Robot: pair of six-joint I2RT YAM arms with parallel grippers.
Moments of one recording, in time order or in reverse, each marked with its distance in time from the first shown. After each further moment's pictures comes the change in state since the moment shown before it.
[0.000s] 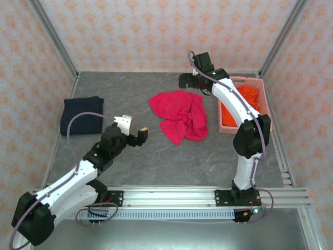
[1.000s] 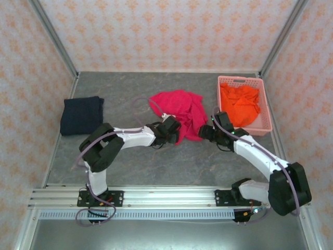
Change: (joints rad) left arm -0.298 0.995 0.651 -0.249 -0.115 -0.390; right arm 0.000 -0.693 -1.188 0.338 -0.069 0.374
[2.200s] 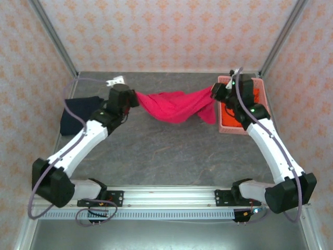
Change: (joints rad) left arm 0.420 -0.604 0.014 -0.065 -0.101 0.051; right arm -0.140 -0.003 0.569 -0.023 -0.057 -0.054
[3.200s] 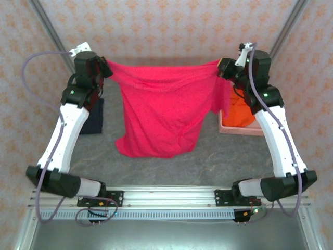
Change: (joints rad) left arm 0.239 0.152 0.528 -0.260 0.018 0.089; right arm -0.044 0.132 0.362 -0.084 -0.087 -0.104
